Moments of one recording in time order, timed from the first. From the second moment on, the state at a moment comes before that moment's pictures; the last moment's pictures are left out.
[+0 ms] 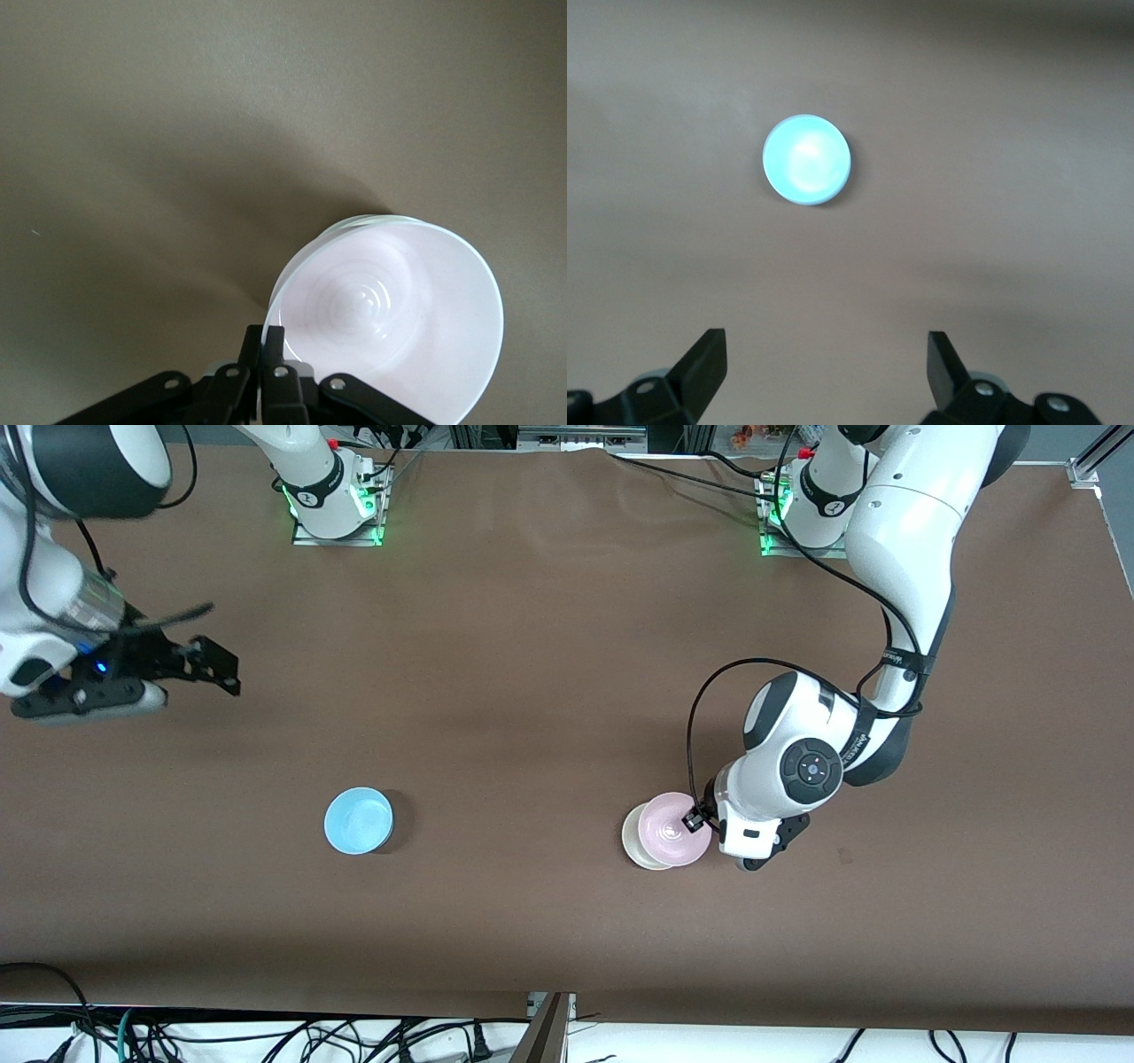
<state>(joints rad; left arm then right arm) -0.20 0.80 -0.23 -1.31 -0.01 2.06 -1.06 0.18 0.15 -0.07 -1.63 0.07 1.84 -0.04</state>
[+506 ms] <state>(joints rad) -0.24 0.82 -0.23 -1.30 -0.01 2.07 -1.12 0.24 0.54 -0.06 -1.59 0.10 2.26 -0.08</state>
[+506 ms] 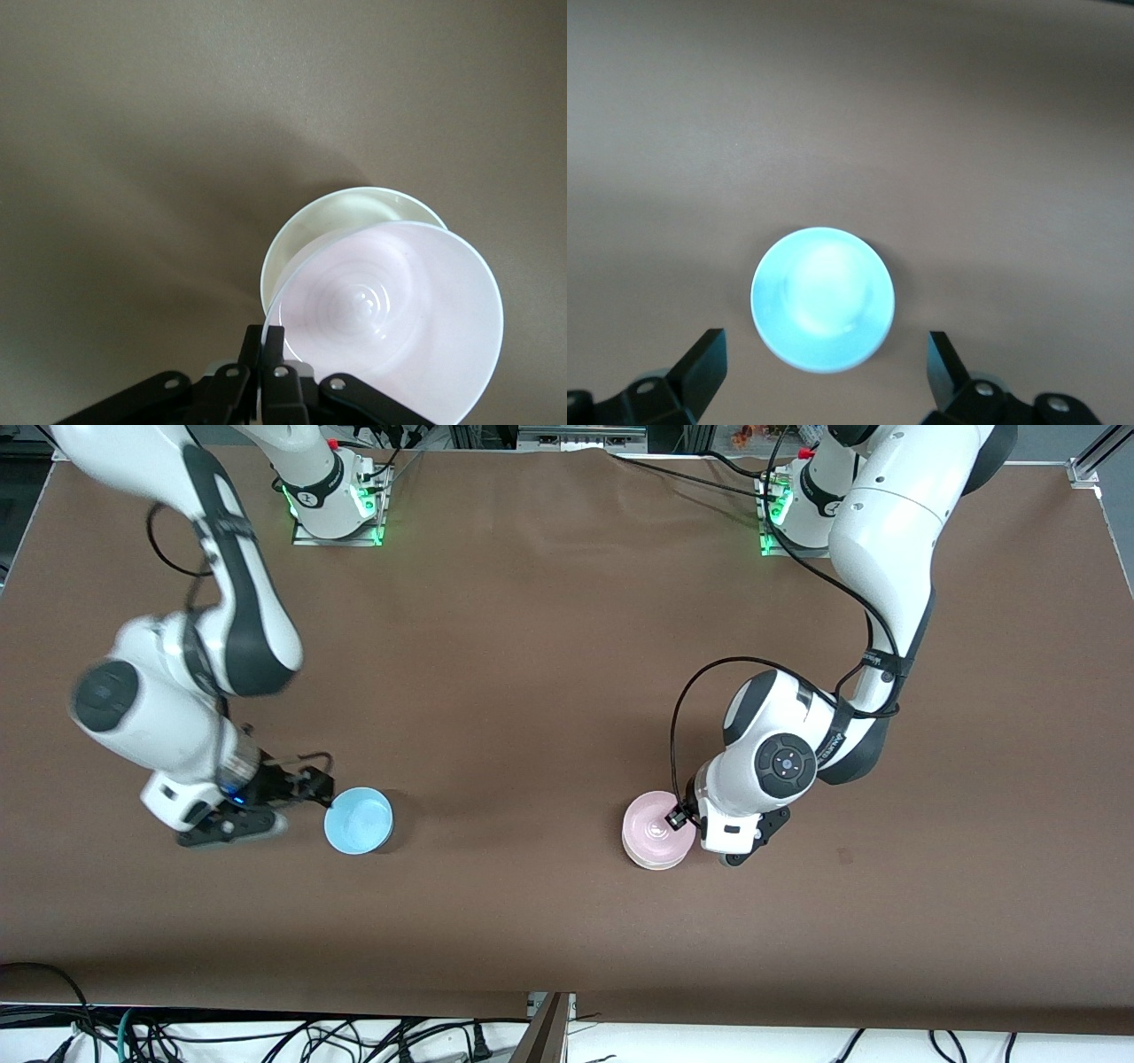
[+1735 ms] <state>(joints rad) -0.23 0.88 -0.21 -1.25 -0.01 2.15 -1.12 0.20 0.77 -0.07 -1.53 0.12 2.32 -0.13</state>
